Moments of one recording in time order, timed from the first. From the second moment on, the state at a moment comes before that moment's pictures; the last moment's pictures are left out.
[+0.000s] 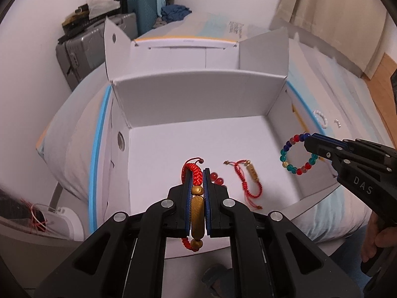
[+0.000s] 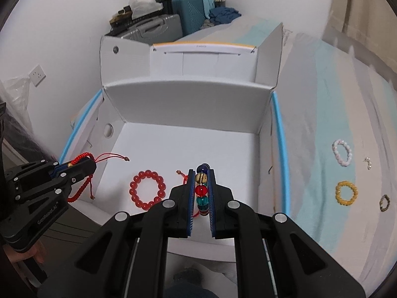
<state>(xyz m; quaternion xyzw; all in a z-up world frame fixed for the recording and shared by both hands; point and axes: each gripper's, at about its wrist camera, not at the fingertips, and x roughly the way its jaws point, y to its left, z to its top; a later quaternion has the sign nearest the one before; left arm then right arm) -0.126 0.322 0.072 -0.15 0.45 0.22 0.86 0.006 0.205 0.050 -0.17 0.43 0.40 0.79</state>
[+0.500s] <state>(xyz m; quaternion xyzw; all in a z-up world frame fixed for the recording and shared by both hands) -0.117 0.337 0.040 -0.16 0.47 0.22 0.84 0.011 0.219 0.017 -0.18 0.45 0.39 0.78</state>
